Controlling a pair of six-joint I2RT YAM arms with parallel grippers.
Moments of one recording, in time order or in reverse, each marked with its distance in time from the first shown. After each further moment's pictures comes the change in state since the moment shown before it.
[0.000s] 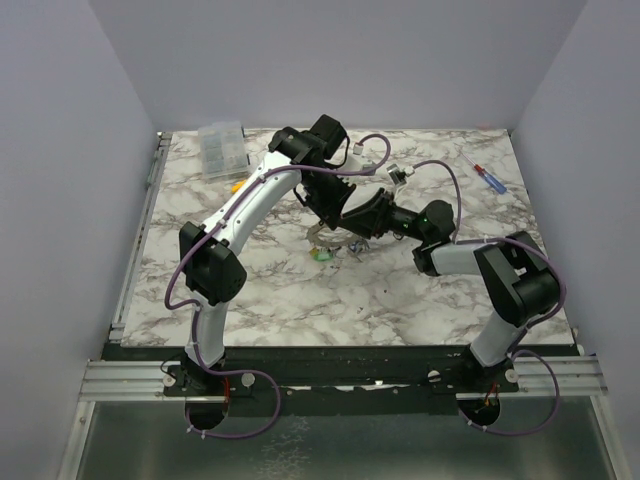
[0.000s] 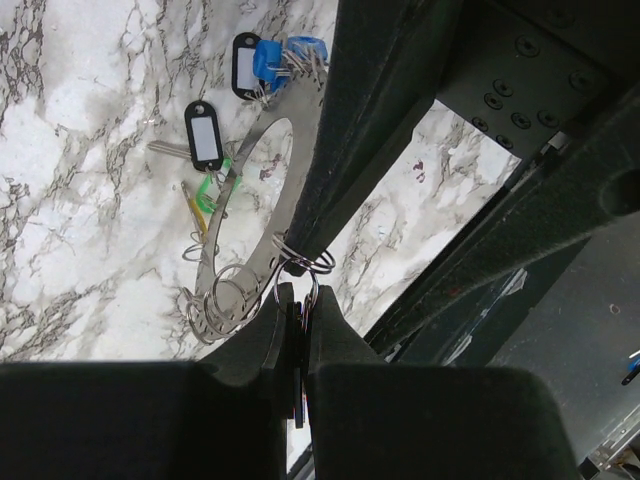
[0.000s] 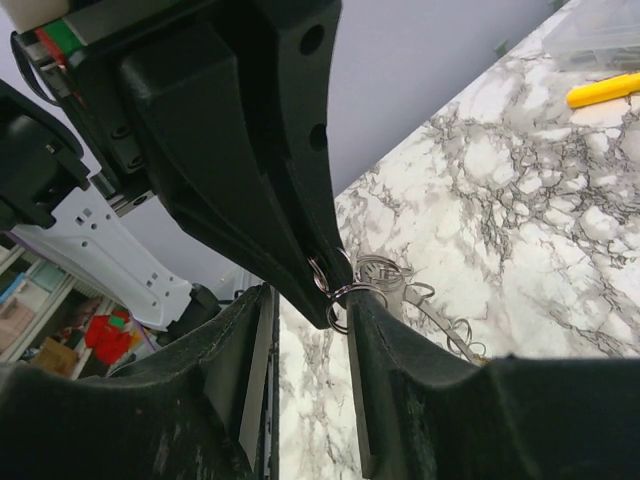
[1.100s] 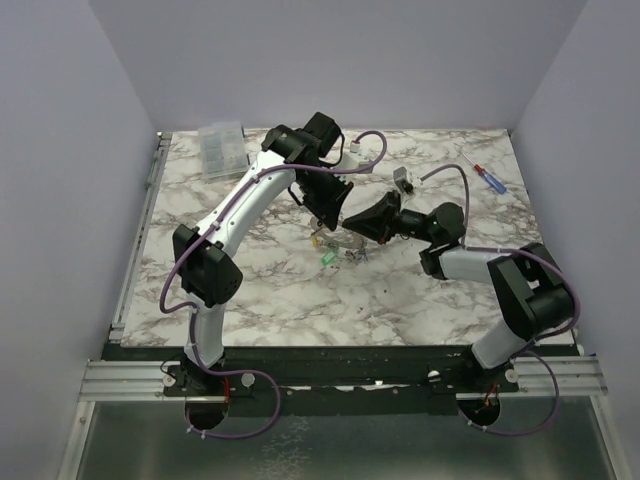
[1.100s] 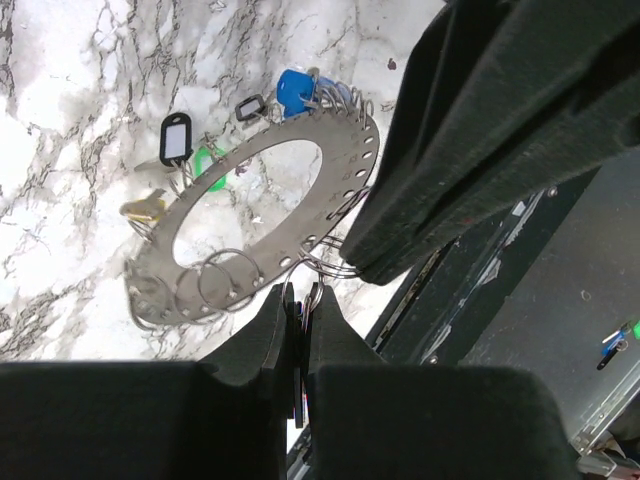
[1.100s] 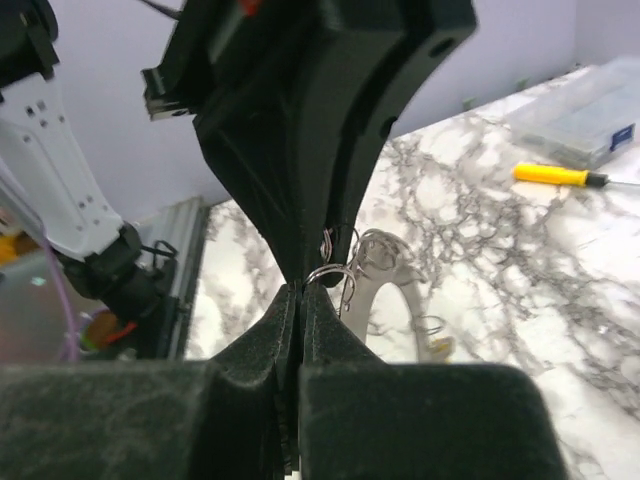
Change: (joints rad) left arm 0.023 -0.031 -0.006 -0.020 0.061 0.003; right arm -0.018 -0.070 -0.030 0.016 -0.094 -0.262
